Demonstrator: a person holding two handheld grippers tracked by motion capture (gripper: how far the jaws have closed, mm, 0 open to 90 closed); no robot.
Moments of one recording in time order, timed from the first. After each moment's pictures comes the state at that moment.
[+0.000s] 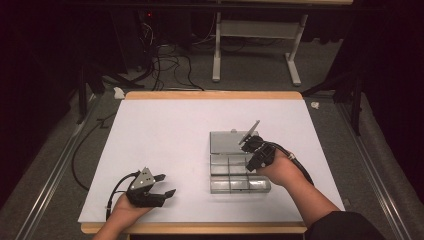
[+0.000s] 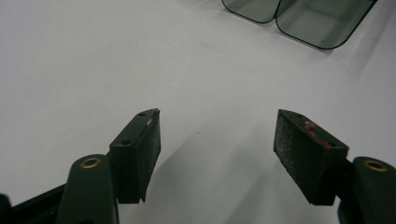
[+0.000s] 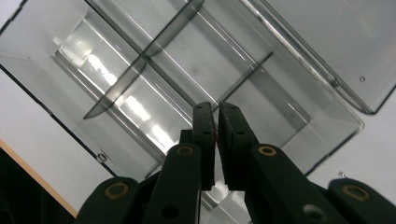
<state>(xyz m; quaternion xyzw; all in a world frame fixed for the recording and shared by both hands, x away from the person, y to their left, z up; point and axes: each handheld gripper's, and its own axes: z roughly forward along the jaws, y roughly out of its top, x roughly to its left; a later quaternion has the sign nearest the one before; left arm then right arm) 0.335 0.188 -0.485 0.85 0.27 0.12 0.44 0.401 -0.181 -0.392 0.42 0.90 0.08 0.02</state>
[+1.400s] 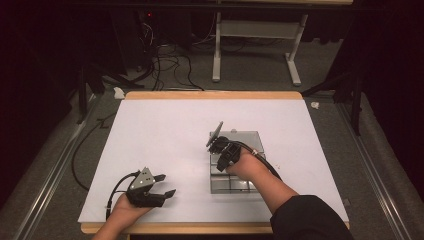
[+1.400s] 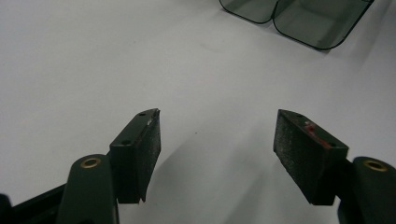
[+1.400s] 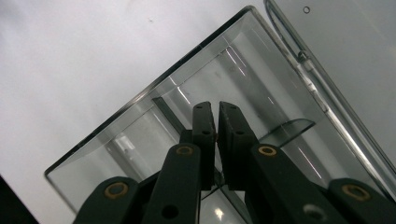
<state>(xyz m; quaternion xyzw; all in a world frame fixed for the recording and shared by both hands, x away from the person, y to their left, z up) 0.336 0.188 -0.485 0.85 0.27 0.11 0.44 0.429 -0.099 -0.422 0.35 0.93 0.09 -0.01</state>
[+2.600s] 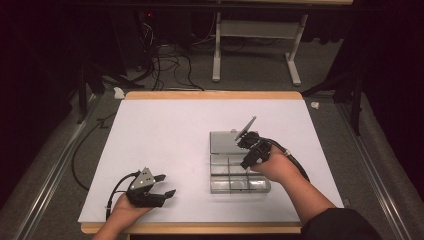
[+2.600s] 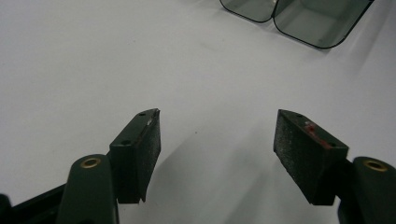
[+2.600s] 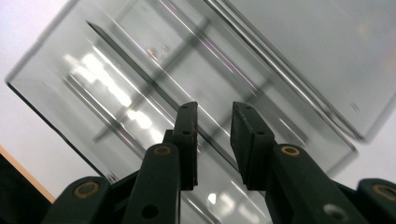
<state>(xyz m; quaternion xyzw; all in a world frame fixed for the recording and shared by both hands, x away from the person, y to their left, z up) 0.335 0.188 -0.485 0.85 0.27 0.11 0.44 0.409 -0.174 -0.386 0.42 0.90 0.10 0.02</state>
